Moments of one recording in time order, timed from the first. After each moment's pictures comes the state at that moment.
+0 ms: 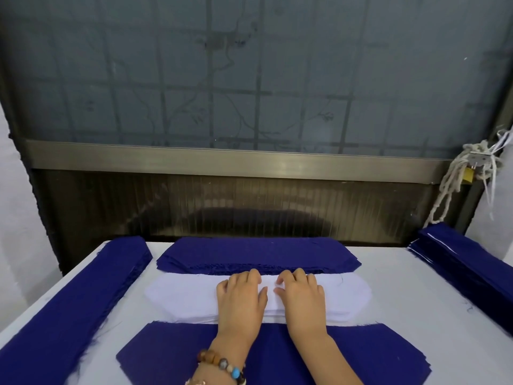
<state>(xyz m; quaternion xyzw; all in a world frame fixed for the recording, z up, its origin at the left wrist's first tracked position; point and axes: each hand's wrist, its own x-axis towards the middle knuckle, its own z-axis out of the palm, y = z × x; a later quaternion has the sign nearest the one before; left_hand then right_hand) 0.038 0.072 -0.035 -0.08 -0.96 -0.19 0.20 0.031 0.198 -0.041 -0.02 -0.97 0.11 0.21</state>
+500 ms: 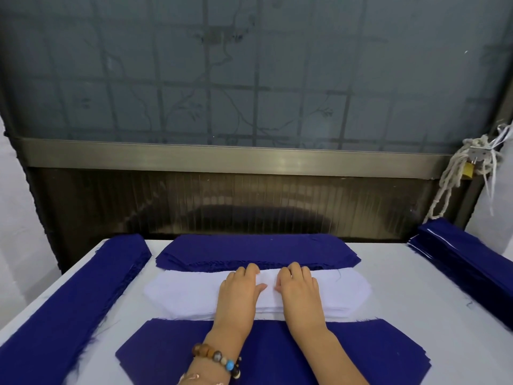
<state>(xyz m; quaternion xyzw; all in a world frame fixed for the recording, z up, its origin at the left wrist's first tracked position) 0.023 0.067 -0.036 -0.12 -0.96 -0.20 0.18 0.030 0.197 -0.042 0.04 -0.97 0.08 0.21</state>
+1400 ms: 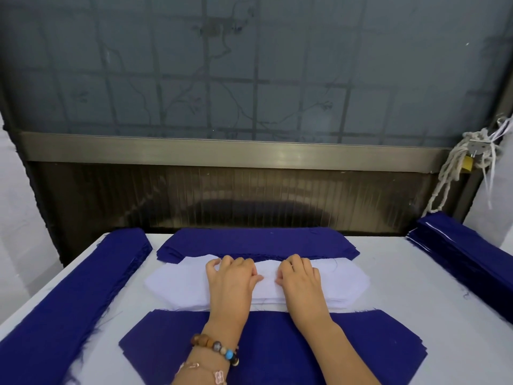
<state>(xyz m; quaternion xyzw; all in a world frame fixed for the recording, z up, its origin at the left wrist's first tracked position) 0.028 0.062 -0.026 -0.06 -0.96 -0.12 0.23 0.031 0.207 -0.046 0.07 -0.97 0.08 0.24</state>
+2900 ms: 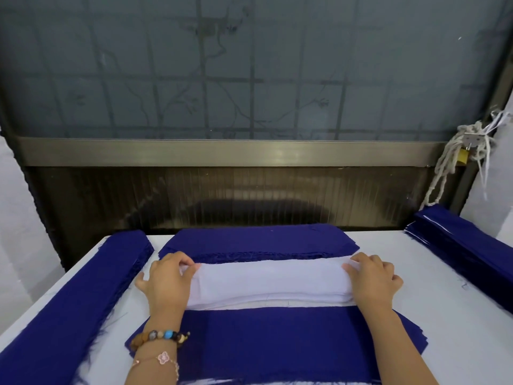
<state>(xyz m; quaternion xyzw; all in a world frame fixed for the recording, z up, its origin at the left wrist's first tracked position) 0.017 -0.040 -0.025 0.13 -0.92 -0.28 0.25 0.036 0.309 -0.031 -0.27 -0.93 0.15 0.20</state>
